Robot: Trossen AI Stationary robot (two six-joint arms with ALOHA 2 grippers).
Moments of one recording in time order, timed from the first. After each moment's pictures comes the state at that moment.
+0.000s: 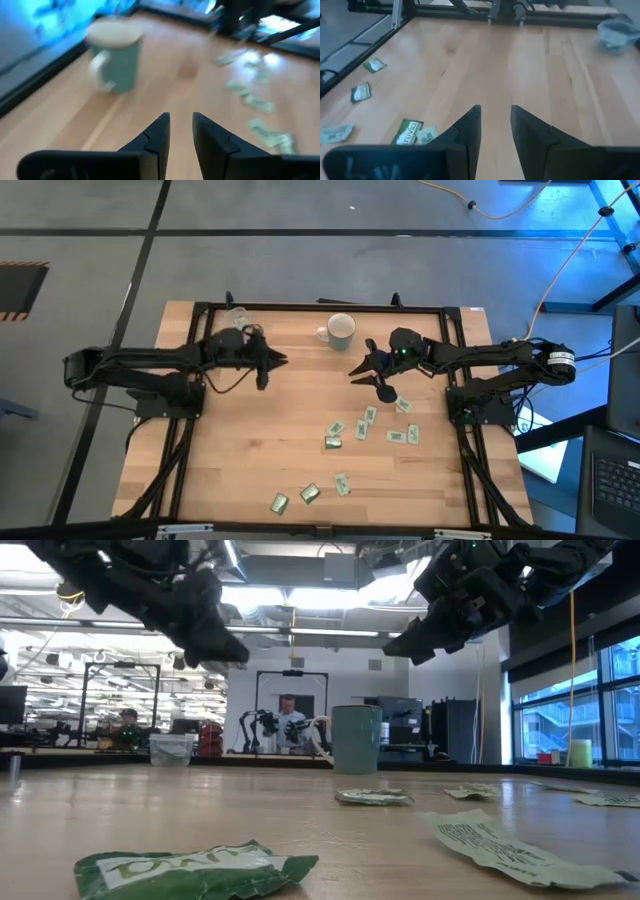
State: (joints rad) left arm 0.33 1.00 0.47 0.15 0.09 -0.14; right arm -0.26 1.28 0.62 0.22 -0.44 -0.19
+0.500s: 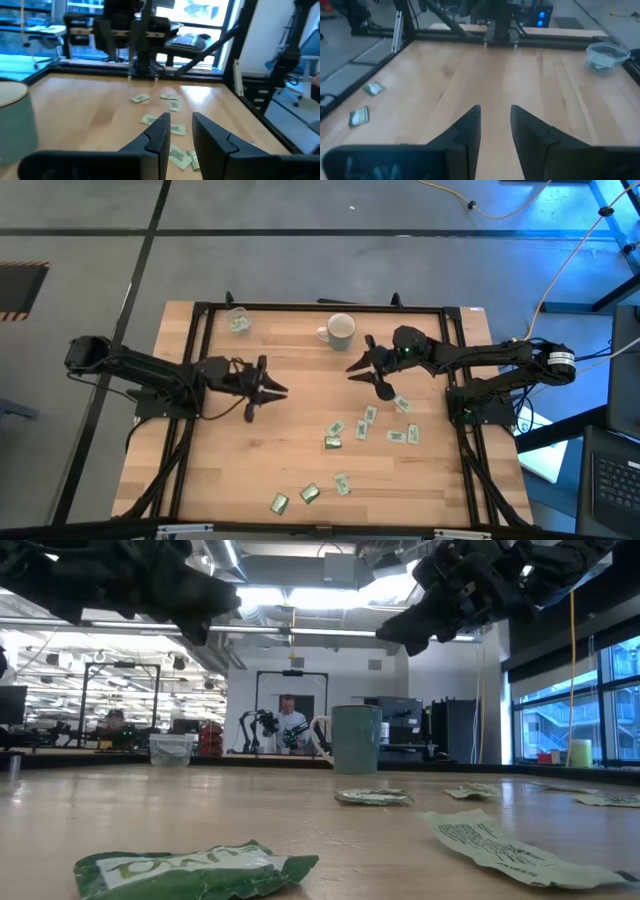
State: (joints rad) left arm -0.02 1.00 0.28 0.65 0.08 -0.11; right arm -0.26 1.28 0.62 0.33 -0.44 -0.13
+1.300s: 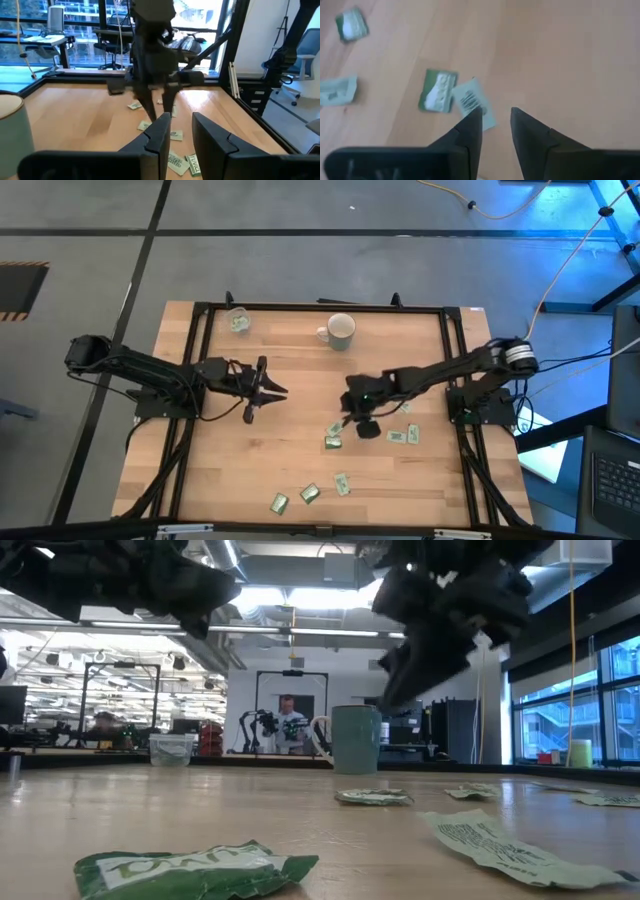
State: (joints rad) left arm -0.04 1.00 0.28 0.67 0.07 -0.08; right arm 0.09 1.62 0.91 -0.17 -0.12 -0.08
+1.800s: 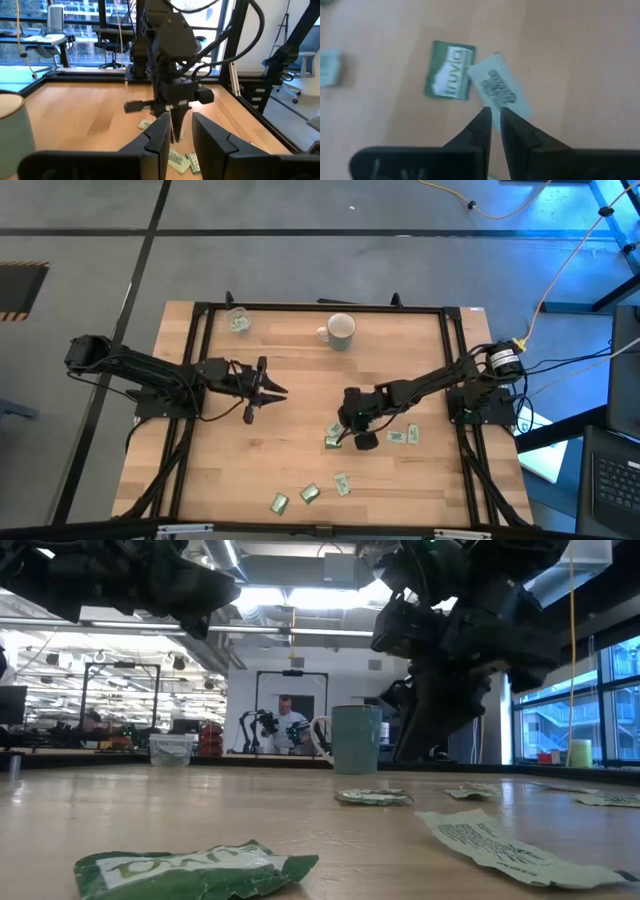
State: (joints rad) left arm -0.04 1.00 0.28 0.66 0.07 -0.07; right arm 0.17 1.75 0.91 -0.14 -0.07 -0.02
